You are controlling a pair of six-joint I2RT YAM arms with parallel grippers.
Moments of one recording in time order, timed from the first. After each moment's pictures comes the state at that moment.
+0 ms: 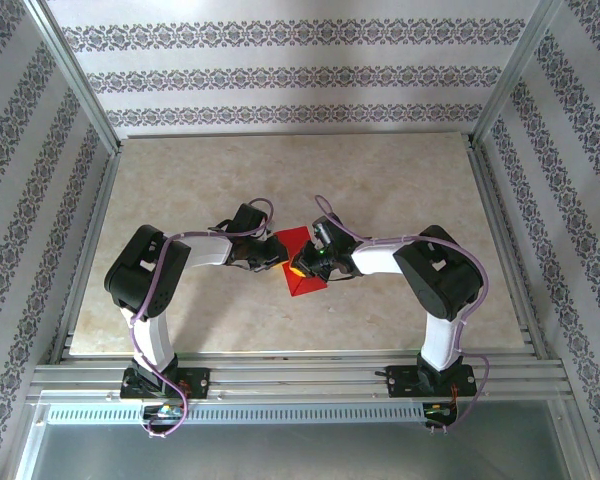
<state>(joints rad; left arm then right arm) -0.46 1.86 0.94 -0.08 0.48 -0.82 0.63 1.87 0.89 0.09 -0.48 1.21</state>
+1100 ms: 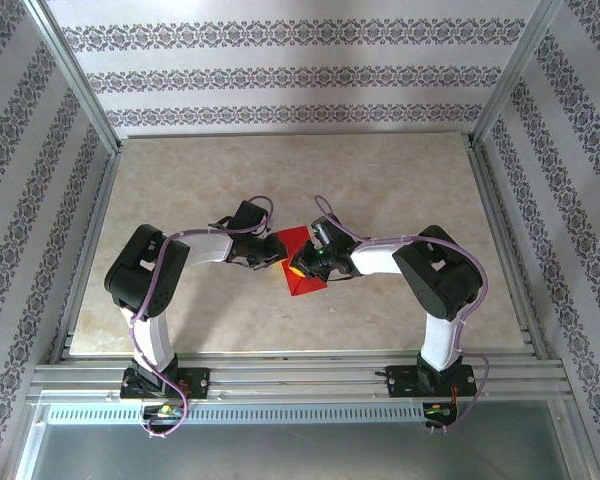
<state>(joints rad) -0.45 1.86 0.99 -0.15 0.44 -0.80 0.63 1.87 0.89 0.08 -0.46 1.22</state>
